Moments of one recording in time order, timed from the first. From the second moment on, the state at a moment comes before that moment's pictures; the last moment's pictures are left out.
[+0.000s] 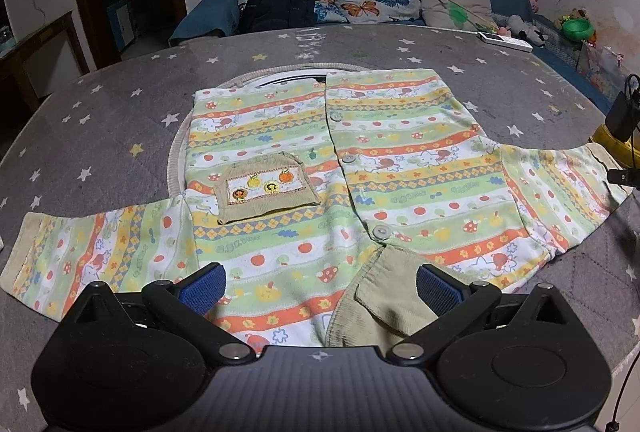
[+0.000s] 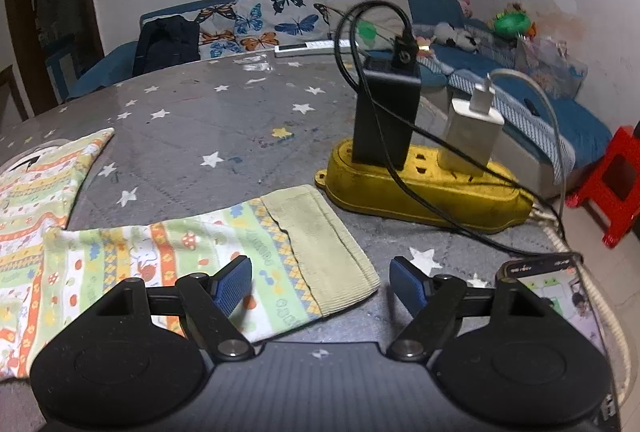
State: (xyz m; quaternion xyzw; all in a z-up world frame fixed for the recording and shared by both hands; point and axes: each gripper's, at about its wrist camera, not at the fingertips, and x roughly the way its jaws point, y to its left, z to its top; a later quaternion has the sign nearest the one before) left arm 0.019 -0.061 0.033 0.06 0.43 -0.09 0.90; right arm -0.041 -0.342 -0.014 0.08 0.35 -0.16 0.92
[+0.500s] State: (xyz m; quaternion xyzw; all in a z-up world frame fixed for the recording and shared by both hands) left arm 0.020 -0.064 0.030 0.06 0.43 -0.09 0.90; right arm -0.037 -0.345 -0.018 0.10 0.35 -0.14 0.92
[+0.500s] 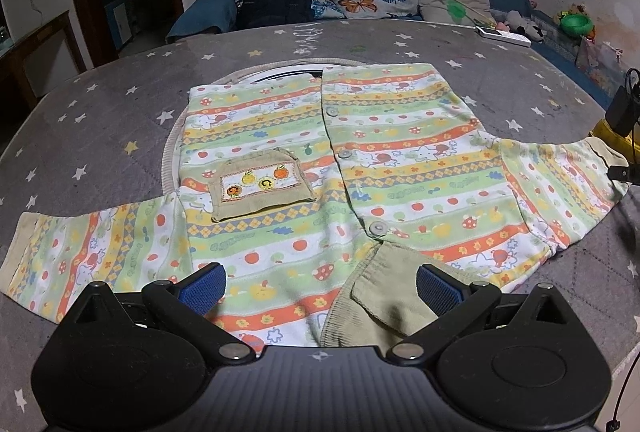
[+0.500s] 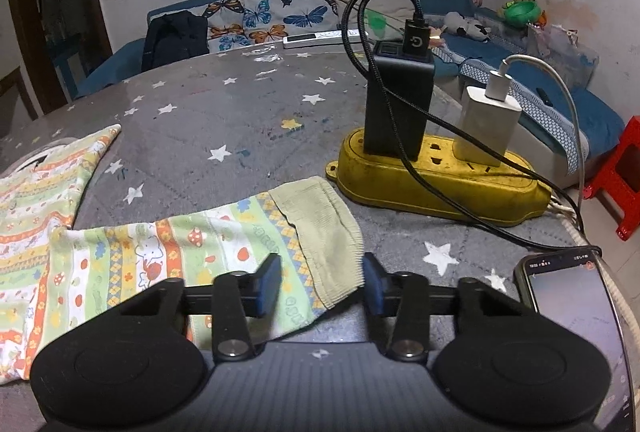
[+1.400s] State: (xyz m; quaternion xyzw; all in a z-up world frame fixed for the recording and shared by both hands) left arm 0.013 -0.046 0.024 0.03 0.43 -0.09 0.90; right arm -0.030 -0.183 0.078 0.16 0.27 0.18 0.93
